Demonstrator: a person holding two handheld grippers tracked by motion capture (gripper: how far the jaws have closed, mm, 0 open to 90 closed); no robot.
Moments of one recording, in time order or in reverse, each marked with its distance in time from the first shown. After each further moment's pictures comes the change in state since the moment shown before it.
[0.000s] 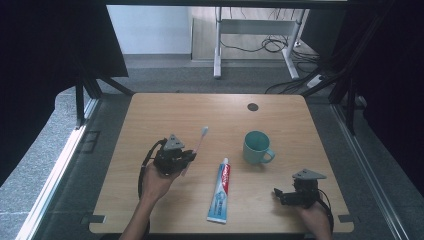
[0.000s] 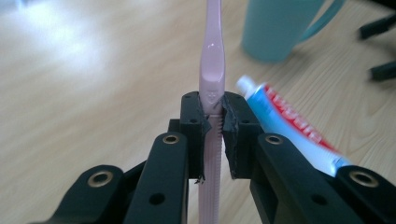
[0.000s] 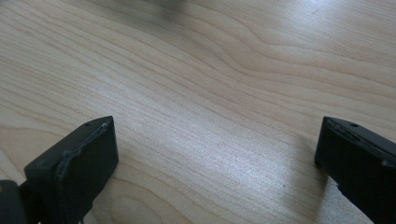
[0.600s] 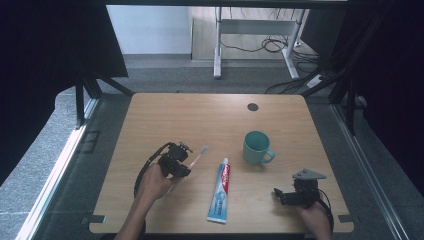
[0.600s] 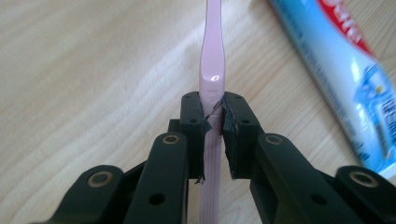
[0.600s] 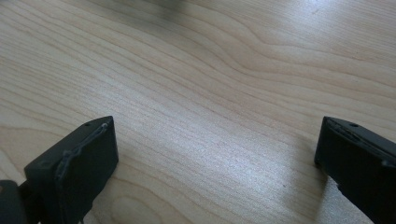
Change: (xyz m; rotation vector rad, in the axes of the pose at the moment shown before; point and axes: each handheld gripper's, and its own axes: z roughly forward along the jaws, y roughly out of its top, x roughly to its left) left arm -0.001 0.005 0.020 0.512 0.005 -0.081; right arm 0.000 0.000 0.000 0.000 -0.001 0.001
